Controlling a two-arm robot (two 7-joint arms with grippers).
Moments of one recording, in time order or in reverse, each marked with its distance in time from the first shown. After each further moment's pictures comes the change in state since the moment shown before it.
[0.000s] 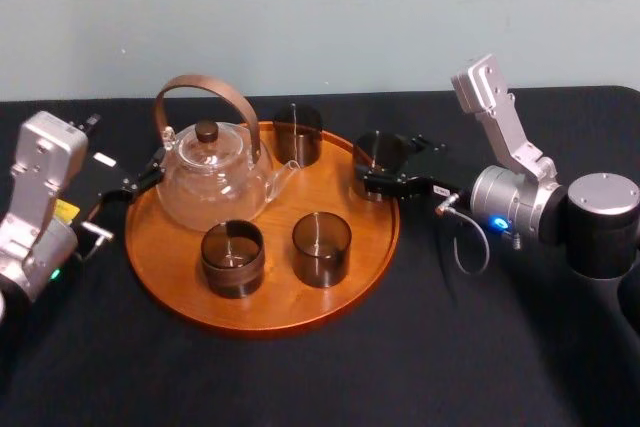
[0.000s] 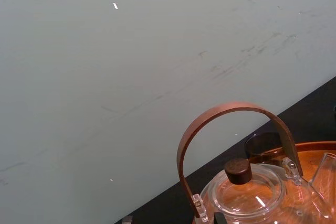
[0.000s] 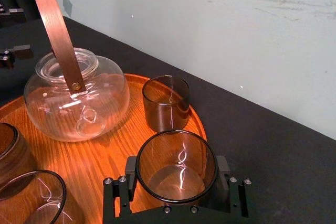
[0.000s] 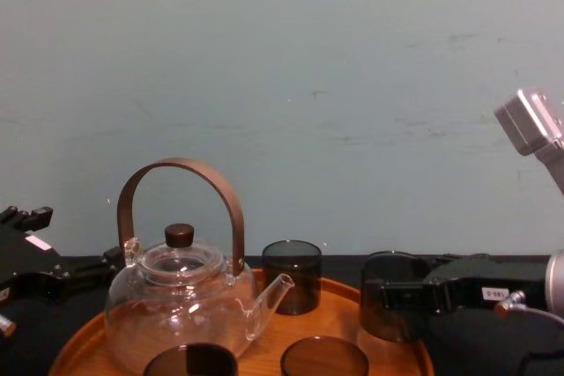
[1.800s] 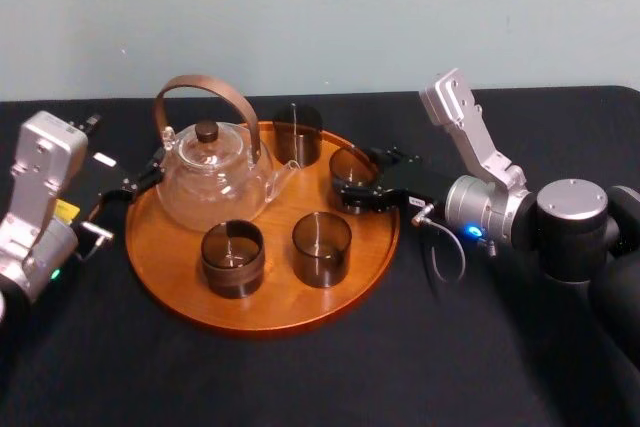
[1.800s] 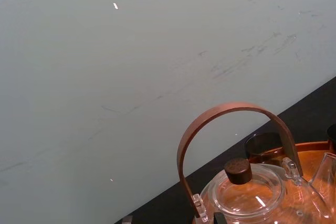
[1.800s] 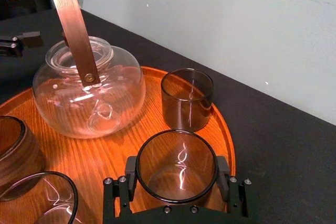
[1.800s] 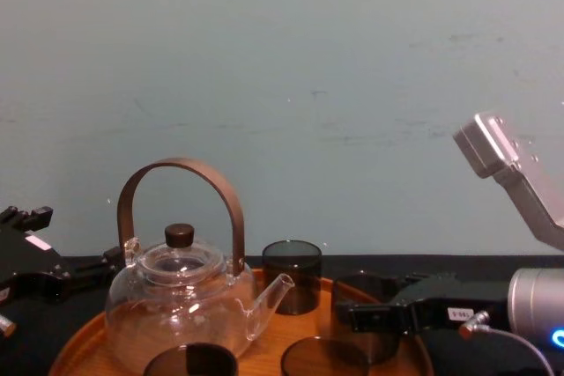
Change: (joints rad) left arm 0.000 0.000 0.000 0.000 0.000 0.000 0.000; right arm 0.040 -0.053 -0.042 0.093 -0.026 -0.033 0.020
